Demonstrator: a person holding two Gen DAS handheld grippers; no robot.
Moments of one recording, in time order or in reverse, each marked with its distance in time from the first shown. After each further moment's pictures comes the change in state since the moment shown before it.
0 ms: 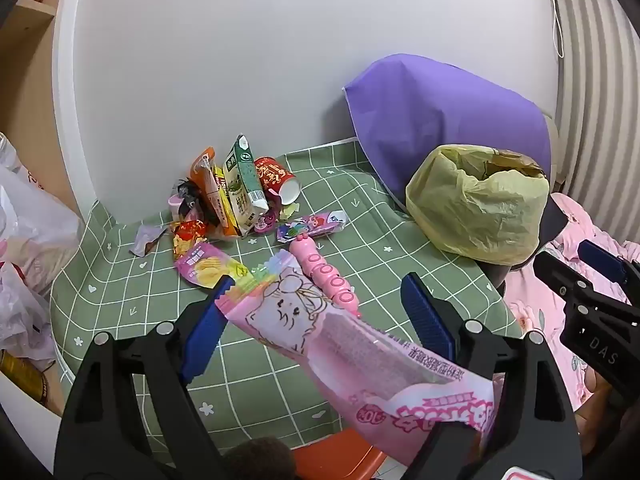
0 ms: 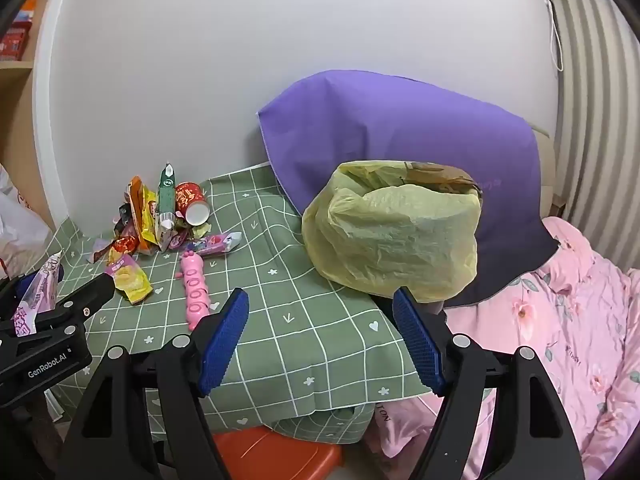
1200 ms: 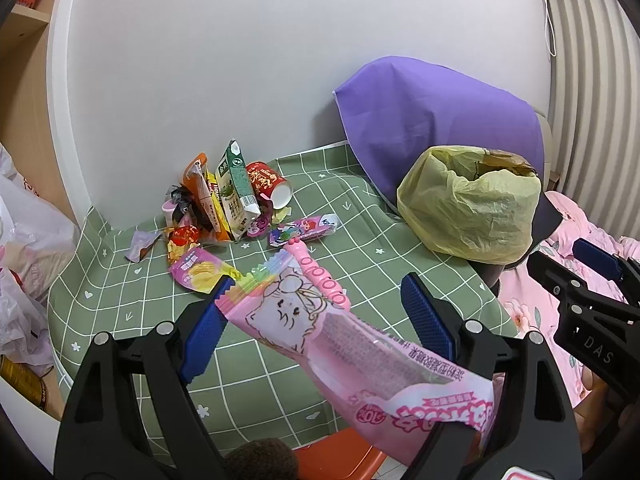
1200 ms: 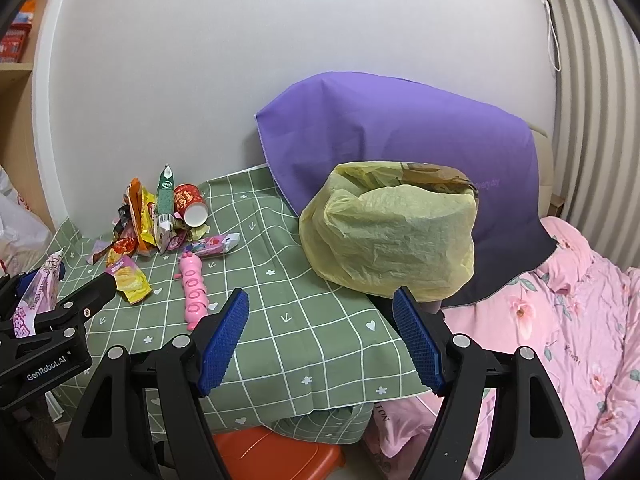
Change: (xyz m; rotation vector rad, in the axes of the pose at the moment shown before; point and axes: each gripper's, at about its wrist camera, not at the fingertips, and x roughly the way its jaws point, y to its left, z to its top) left arm -0.002 -0.005 0.003 0.012 -0.015 -0.012; right arm -0.003 -0.003 -0.001 0.002 -0.007 -0.004
